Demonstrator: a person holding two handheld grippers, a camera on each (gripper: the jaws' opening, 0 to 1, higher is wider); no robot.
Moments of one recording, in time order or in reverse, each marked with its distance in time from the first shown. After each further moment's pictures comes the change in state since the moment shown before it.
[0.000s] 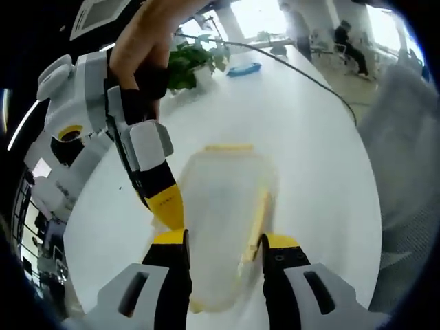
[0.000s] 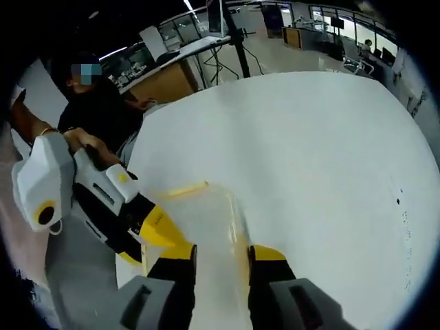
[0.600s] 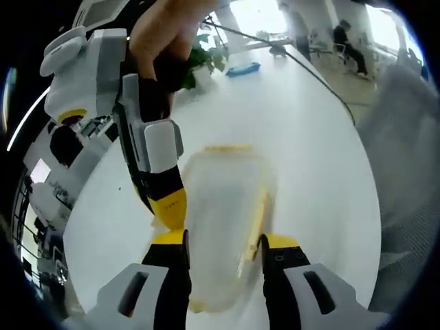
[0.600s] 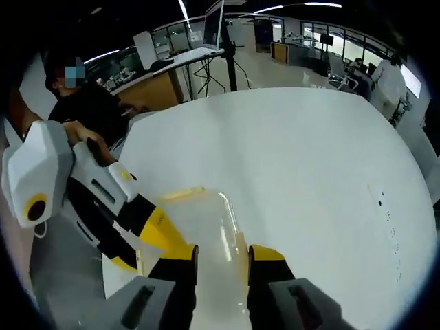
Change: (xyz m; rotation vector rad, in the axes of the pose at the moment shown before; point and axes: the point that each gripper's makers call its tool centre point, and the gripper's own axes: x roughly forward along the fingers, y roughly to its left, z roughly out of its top) left arm -0.001 0.002 -0.002 -0.003 -0.007 -0.006; right arm -0.006 -0.001 0.000 0.005 -0.105 -0.114
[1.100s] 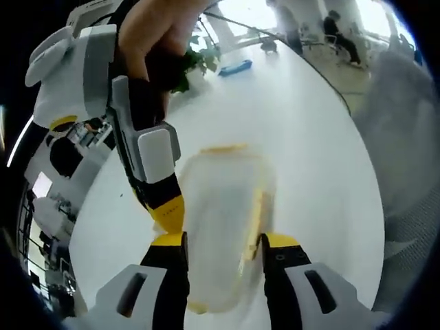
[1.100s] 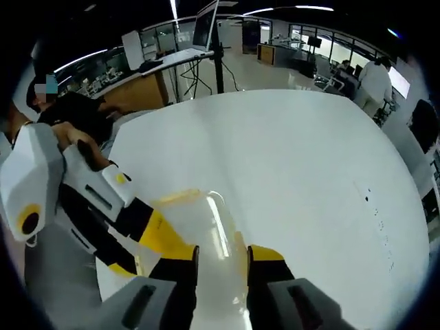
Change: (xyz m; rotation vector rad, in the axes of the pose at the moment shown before) left arm -0.002 0.001 0.003 0.023 -0.016 -0.005; right arm -0.005 -0.002 0.001 0.044 -0.010 -0.106
